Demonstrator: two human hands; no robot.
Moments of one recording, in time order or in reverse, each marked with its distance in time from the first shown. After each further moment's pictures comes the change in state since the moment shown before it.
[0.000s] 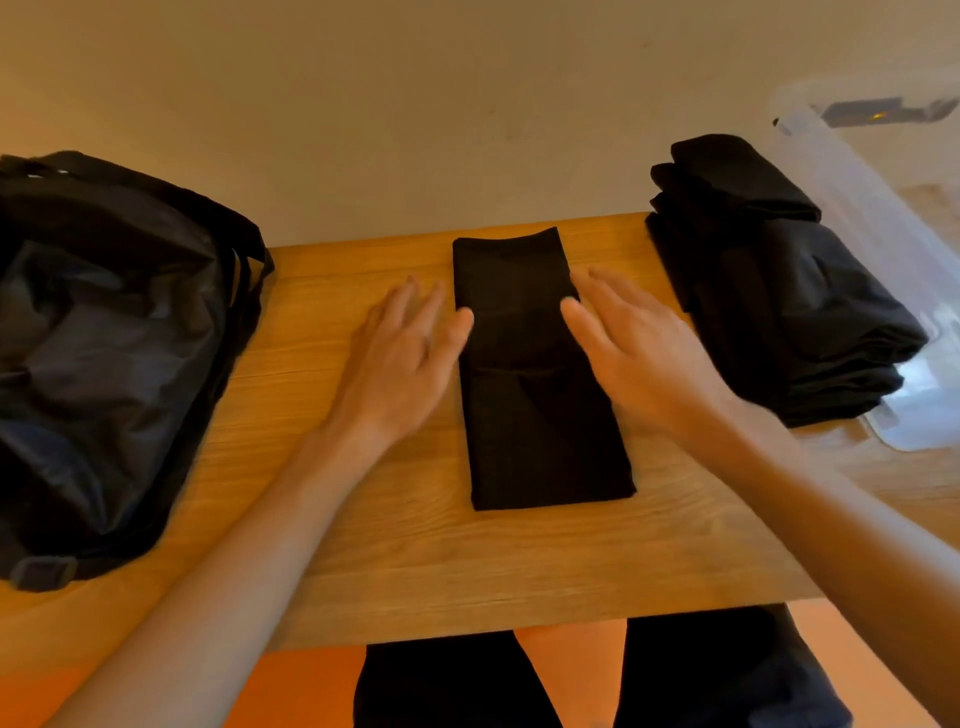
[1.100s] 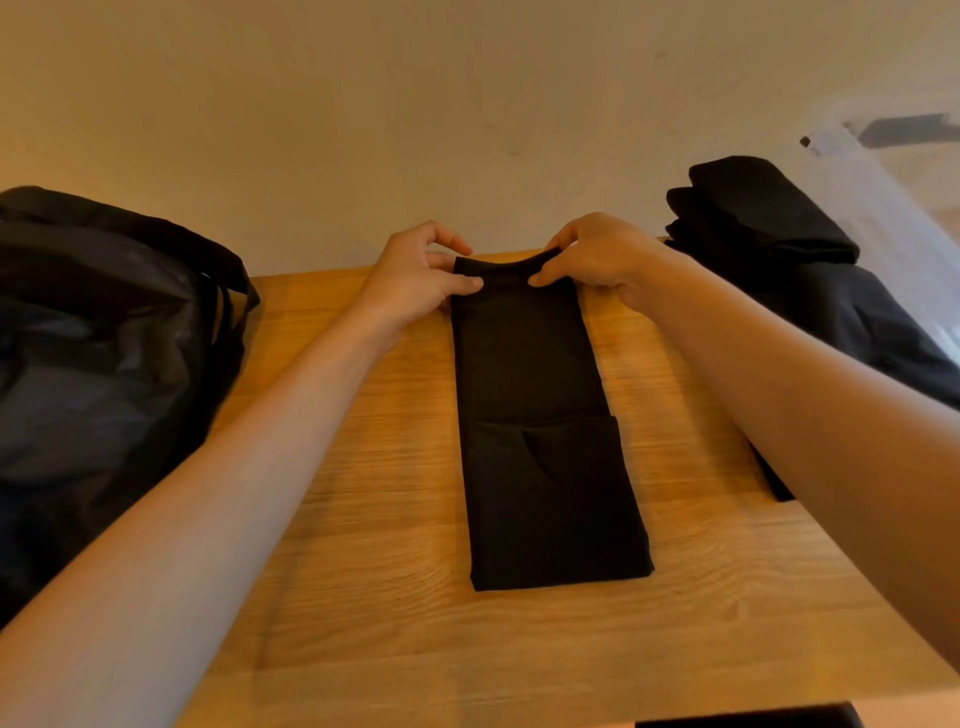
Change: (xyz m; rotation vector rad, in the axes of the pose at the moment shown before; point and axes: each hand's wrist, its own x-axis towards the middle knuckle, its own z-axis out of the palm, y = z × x) left_hand 0.132 0.009 -0.021 -0.655 -0.065 -0.218; right_hand 0.165 0.005 -0.012 0.431 -0.258 0.385
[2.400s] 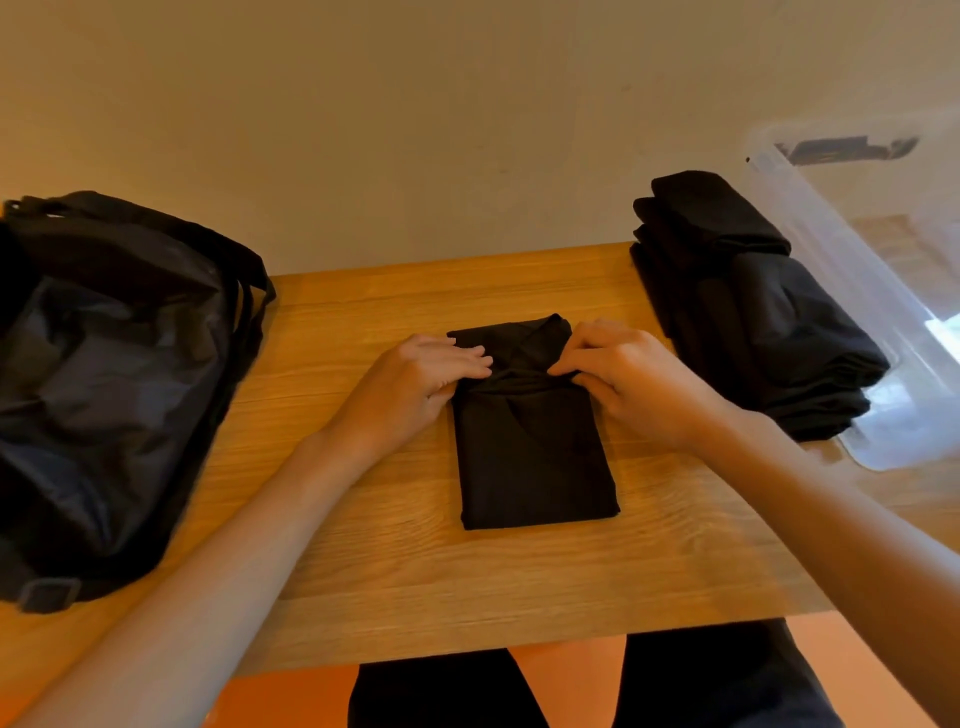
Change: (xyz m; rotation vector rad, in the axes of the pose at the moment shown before) left_hand -0.102 -0.058 0.005 0.699 -0.104 0.840; right_hand -0.120 0.097 0.016 -0.559 0.096 -0.838
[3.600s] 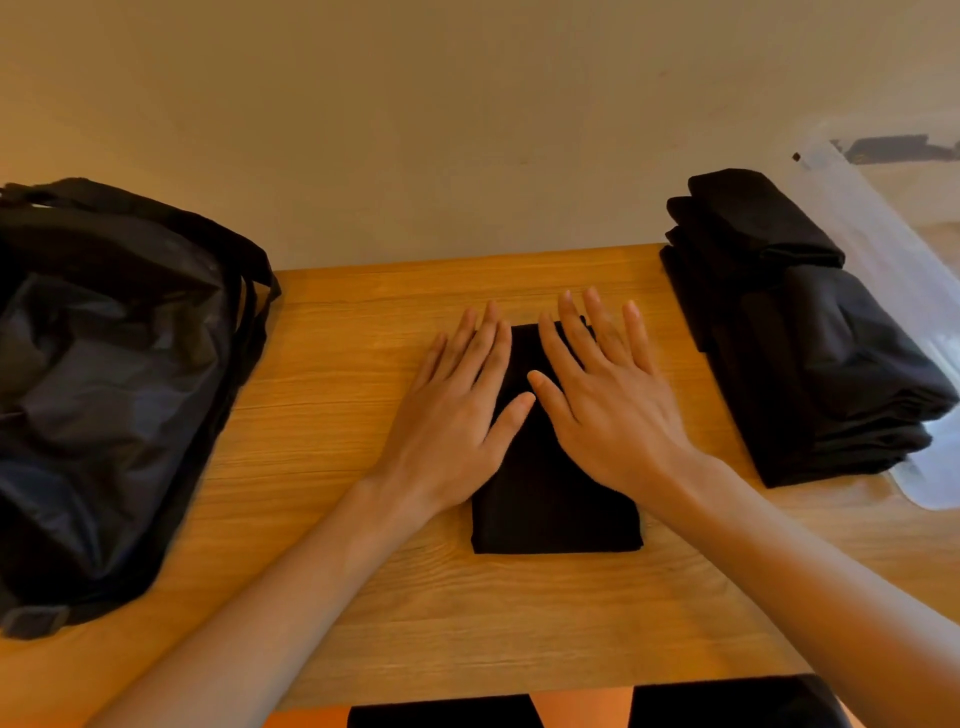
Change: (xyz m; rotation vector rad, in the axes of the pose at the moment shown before) left_hand 0.001 0.032 0.026 0.209 -0.128 -0.333; right_hand 0.027 -0.045 0.034 -0.399 -0.074 0.351
